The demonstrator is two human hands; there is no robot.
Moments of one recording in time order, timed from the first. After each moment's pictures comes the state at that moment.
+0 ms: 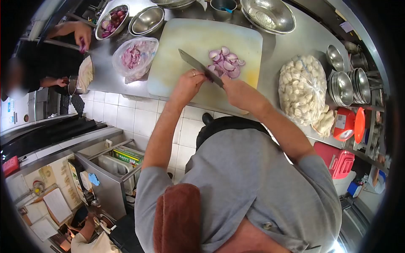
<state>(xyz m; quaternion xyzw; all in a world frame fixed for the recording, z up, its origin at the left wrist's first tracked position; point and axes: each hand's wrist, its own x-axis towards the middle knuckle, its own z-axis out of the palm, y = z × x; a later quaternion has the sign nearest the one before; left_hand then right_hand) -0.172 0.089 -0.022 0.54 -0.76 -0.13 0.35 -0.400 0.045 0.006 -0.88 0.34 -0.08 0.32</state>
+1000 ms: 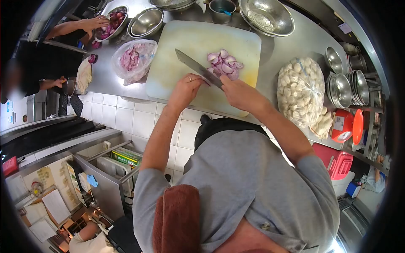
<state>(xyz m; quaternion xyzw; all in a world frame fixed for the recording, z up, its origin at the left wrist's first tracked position) -0.169 0.093 -0.025 0.53 -0.76 -0.12 0.35 -0.396 0.036 0.028 -0.87 0.34 -0.06 0.35</state>
